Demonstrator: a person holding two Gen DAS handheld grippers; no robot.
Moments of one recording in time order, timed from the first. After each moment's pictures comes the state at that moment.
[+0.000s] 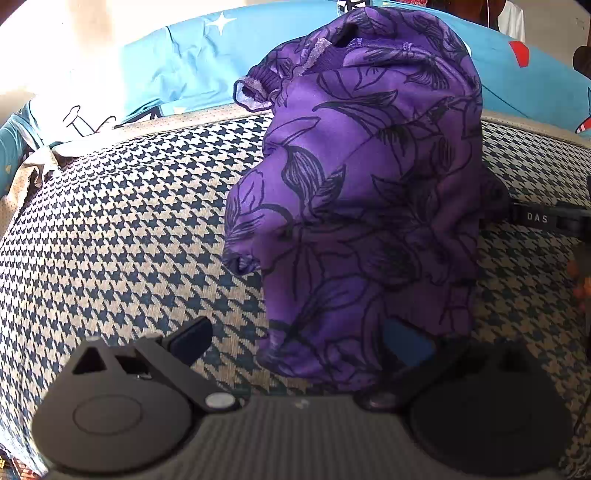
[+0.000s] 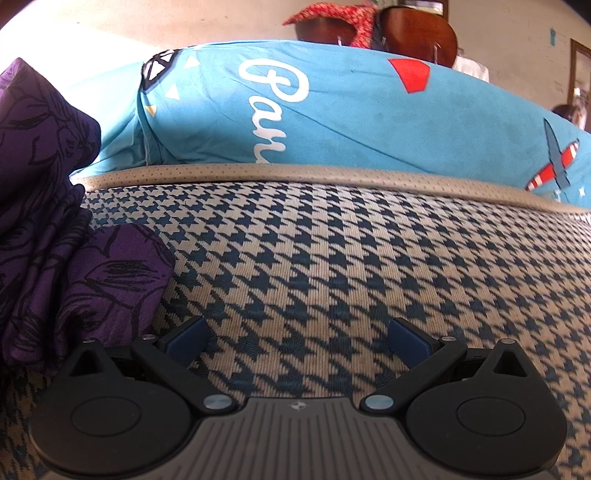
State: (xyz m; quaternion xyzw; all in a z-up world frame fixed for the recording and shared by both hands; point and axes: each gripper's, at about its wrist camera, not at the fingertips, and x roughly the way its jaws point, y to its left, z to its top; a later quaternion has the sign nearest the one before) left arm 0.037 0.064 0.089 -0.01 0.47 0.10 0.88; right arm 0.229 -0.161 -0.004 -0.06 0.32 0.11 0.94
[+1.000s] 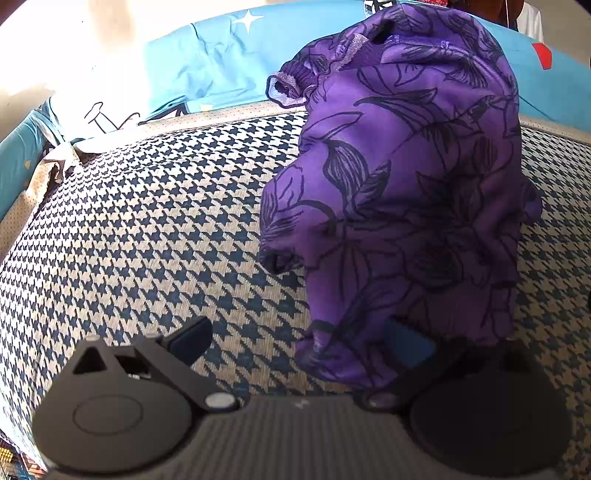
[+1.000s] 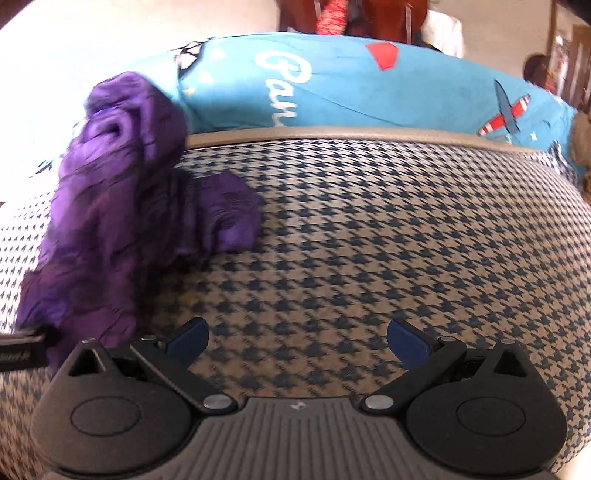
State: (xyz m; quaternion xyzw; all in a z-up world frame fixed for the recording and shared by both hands) left arm 0.038 0.081 0.083 0.00 0.47 0.13 0.87; right arm 0.100 -0.146 0.068 -0.05 0.41 0.08 0.91
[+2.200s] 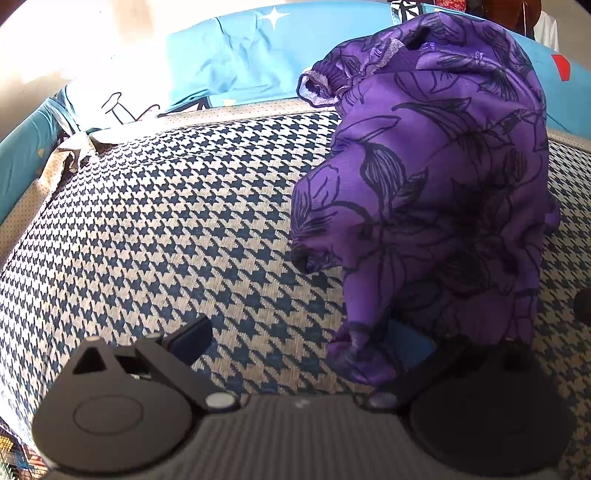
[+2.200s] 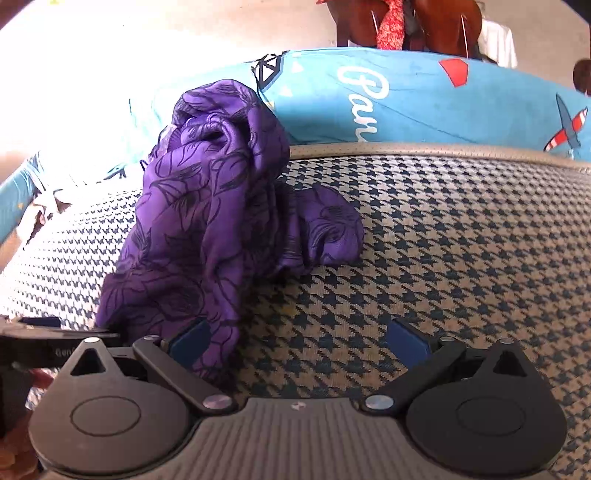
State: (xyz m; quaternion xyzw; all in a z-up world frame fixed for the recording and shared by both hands) left arm 0.045 0.096 0.080 -0.02 0.47 0.16 0.87; right arm 0.091 -0.114 0.074 0.00 0.40 0.19 0.90
